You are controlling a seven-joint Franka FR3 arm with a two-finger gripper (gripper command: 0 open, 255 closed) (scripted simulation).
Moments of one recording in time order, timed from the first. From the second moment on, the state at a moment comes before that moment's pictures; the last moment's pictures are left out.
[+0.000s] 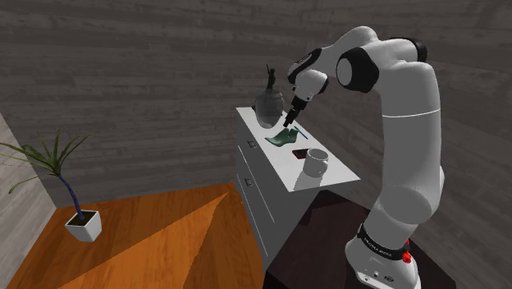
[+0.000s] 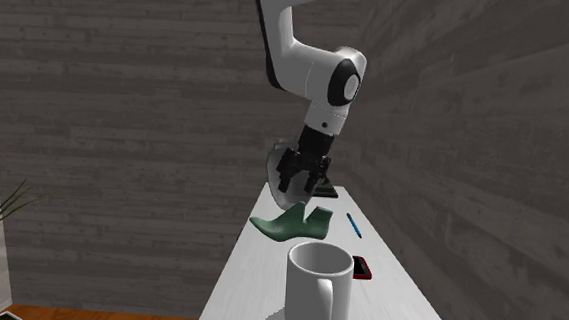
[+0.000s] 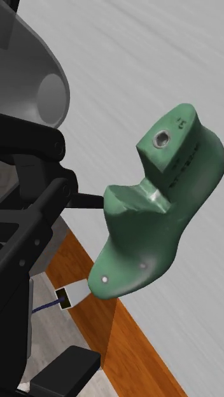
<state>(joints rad) -0.14 0.44 -0.63 -1.79 0.67 2.09 -1.23</state>
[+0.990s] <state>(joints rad) -0.24 0.63 -0.56 -1.65 0.79 2.09 -1.32</state>
